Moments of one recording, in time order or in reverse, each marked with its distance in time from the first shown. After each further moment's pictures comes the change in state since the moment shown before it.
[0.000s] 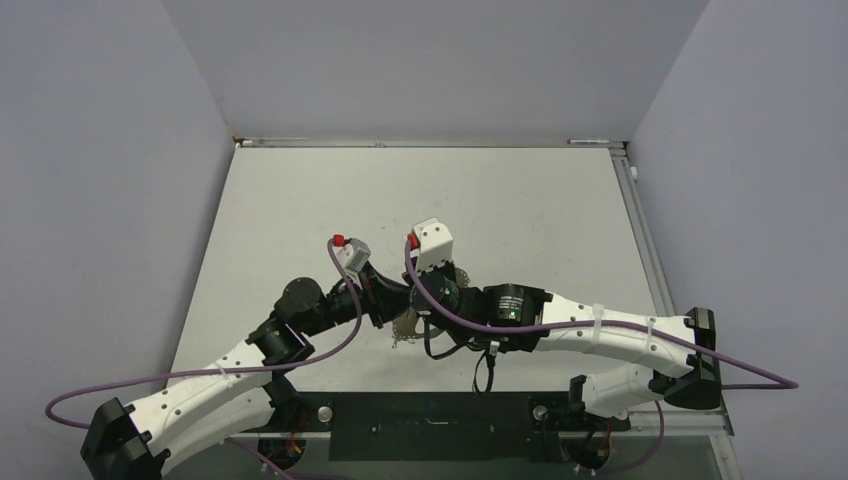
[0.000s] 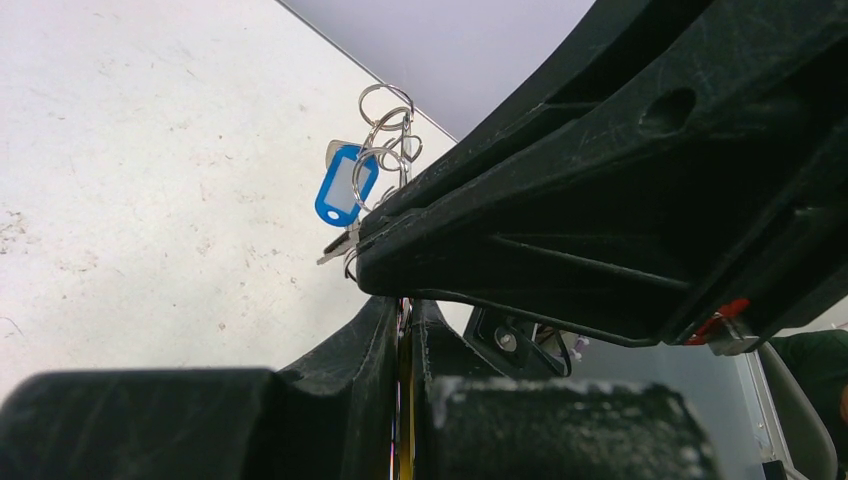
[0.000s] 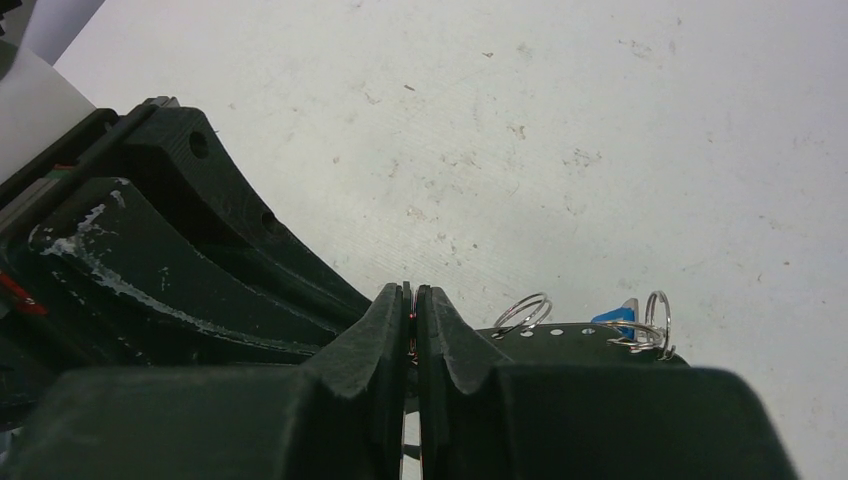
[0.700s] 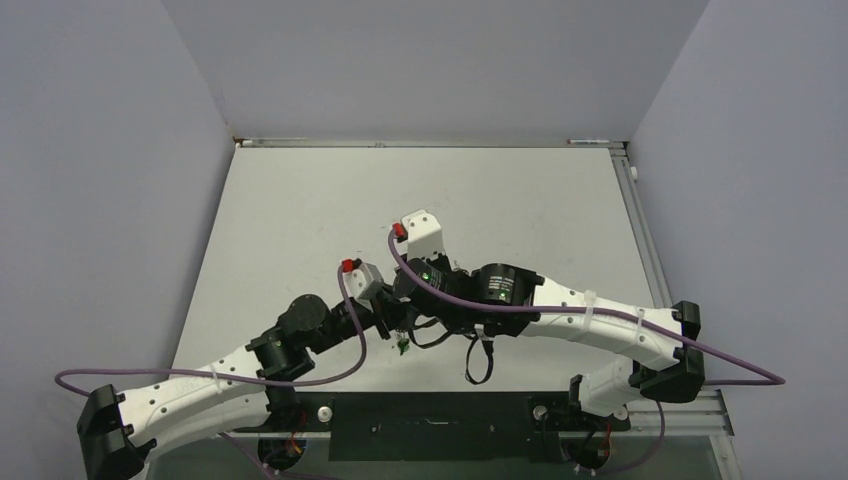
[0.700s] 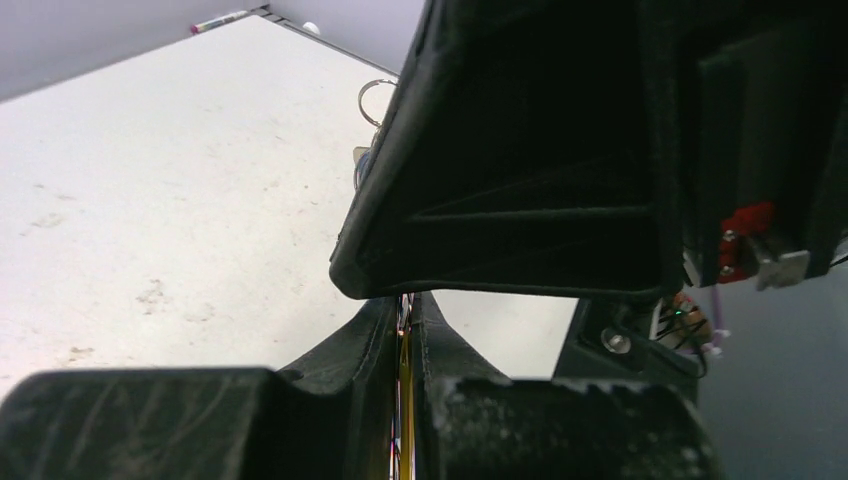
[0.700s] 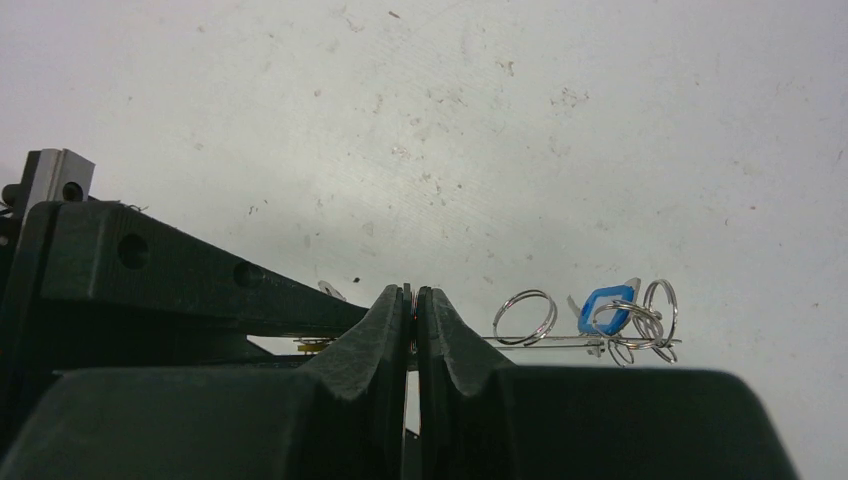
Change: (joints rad) left arm -0.204 -0.046 0.006 -0.036 -0.274 0.311; right arm -0.018 0.120 0.264 -0.335 -0.068 0.073
